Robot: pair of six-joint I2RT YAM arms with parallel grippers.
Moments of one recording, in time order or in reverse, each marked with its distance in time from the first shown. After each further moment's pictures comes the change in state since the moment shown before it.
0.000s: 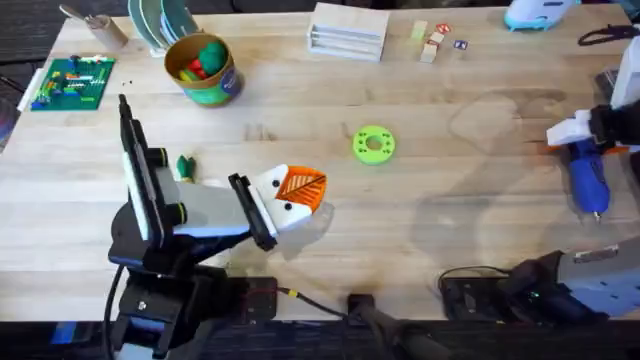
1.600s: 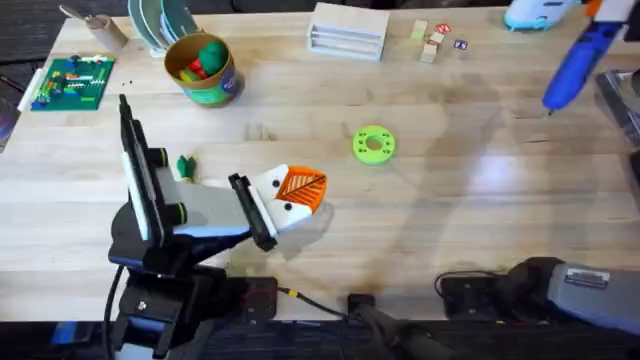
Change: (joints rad) left arm 0.000 0.000 0.000 0.000 0.002 0.000; right arm 0.215 -0.402 0.000 0.320 -0.288 0.290
